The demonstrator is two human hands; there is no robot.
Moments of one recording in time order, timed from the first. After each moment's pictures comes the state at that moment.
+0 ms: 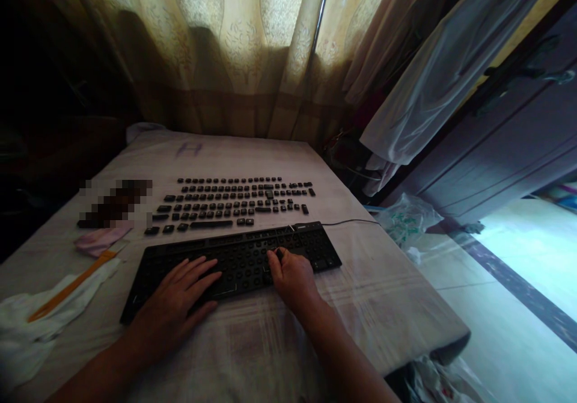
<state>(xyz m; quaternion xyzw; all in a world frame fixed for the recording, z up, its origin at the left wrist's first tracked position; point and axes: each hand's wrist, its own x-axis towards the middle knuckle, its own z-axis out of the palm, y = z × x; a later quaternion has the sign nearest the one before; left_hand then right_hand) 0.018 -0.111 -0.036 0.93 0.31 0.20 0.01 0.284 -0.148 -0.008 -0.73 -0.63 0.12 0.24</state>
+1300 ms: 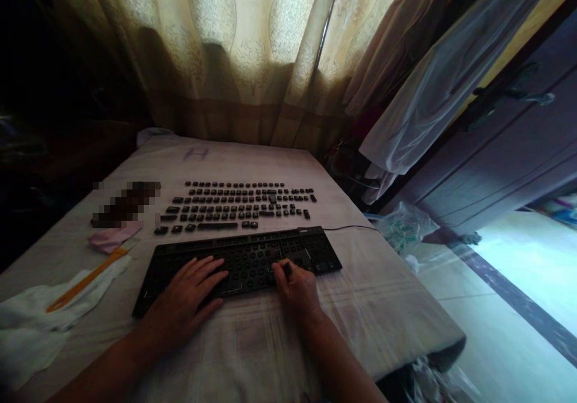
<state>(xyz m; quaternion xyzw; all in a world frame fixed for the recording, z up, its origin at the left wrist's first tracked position) 0.019 -0.111 -0.042 0.92 0.32 0.20 0.02 0.279 -0.165 -0.030 -0.67 -0.65 0.03 0.36</state>
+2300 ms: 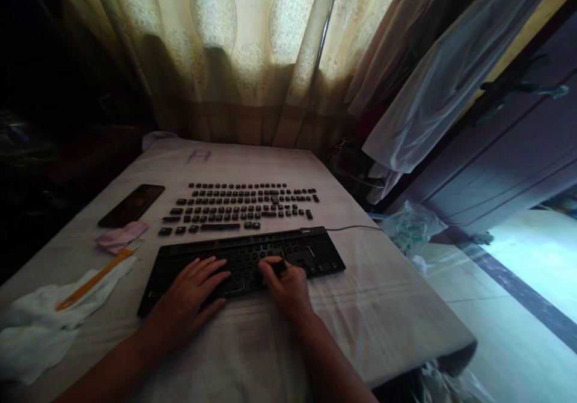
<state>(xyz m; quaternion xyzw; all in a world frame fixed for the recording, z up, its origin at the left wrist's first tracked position) 0.020 -0.112 -0.041 0.92 0.33 0.22 0.02 0.254 -0.156 -0.026 -0.65 -0.55 0.23 0.48</state>
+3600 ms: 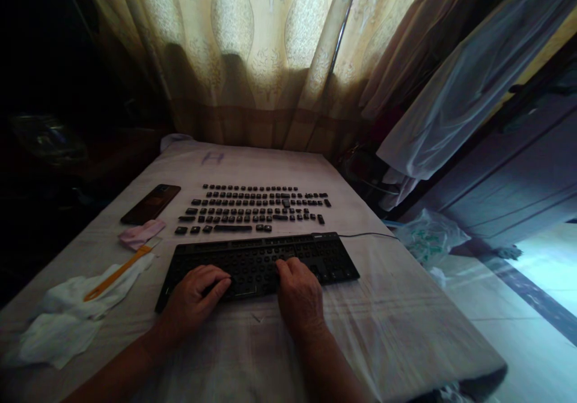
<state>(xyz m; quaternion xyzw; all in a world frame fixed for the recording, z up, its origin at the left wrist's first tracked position) 0.025 -0.117 -0.012 0.82 0.42 0.31 0.23 0.247 -0.163 -0.019 -0.67 -0.69 -0.16 0.22</state>
